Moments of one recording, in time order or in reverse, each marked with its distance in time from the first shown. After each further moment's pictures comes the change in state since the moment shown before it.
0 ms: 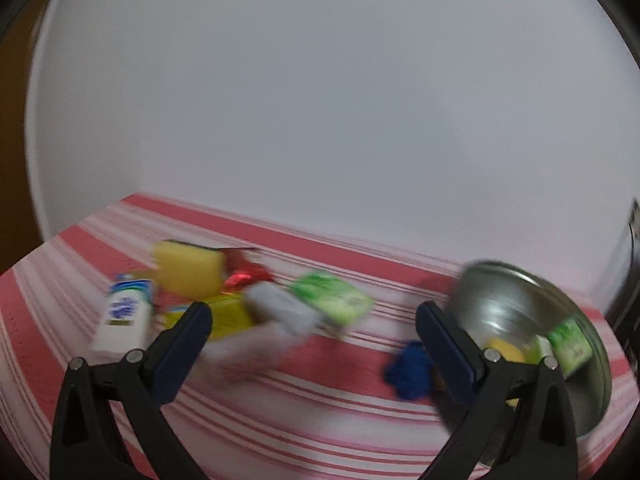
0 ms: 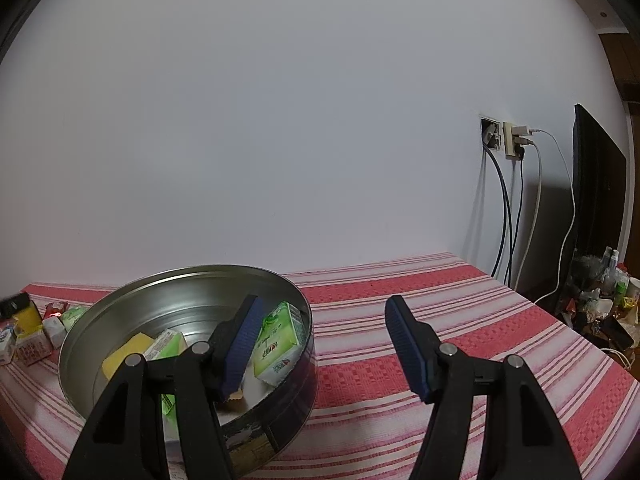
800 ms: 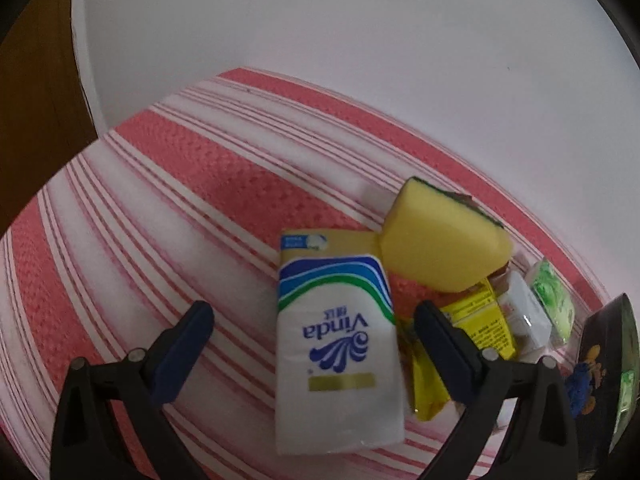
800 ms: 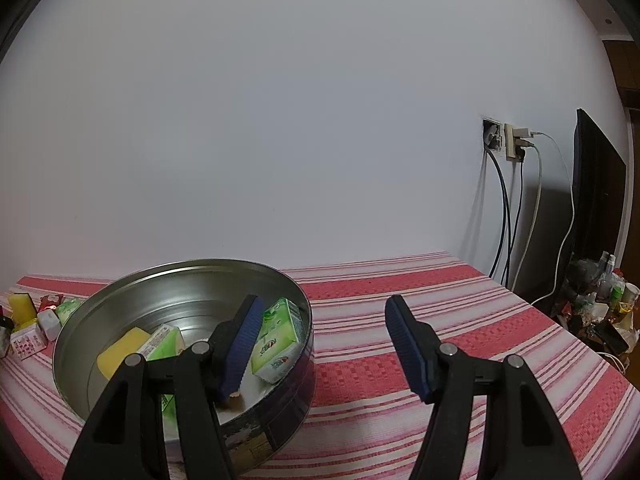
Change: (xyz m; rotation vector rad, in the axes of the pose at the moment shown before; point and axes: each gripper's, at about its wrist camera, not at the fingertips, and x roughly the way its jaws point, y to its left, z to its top) left arm 0.097 0.151 0.006 -0.181 0.410 0.237; right arm 0.006 0.000 0.000 -0.026 0.015 -0.009
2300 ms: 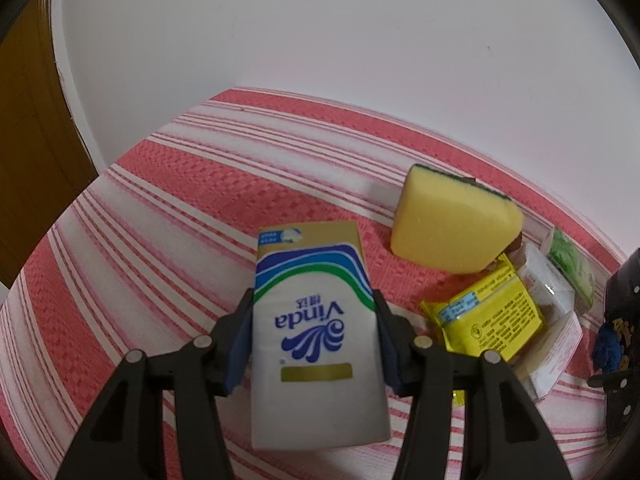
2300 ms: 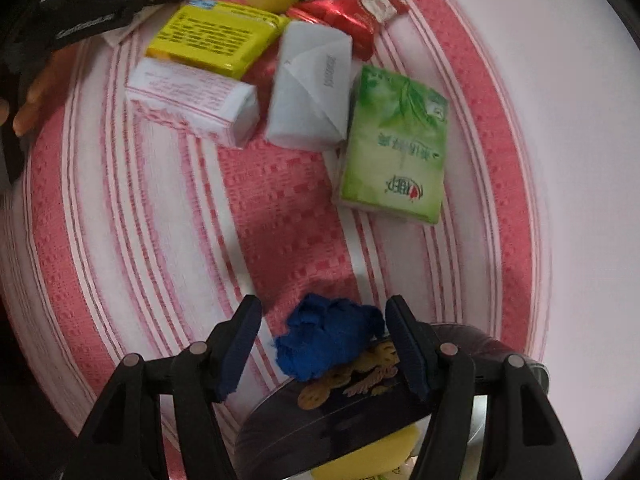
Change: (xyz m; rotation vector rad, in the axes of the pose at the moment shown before) left arm 0.001 -0.006 -0.004 0.146 -0.043 0.032; right arm 0.120 0.335 -0.024 -1.309 0.981 0.728
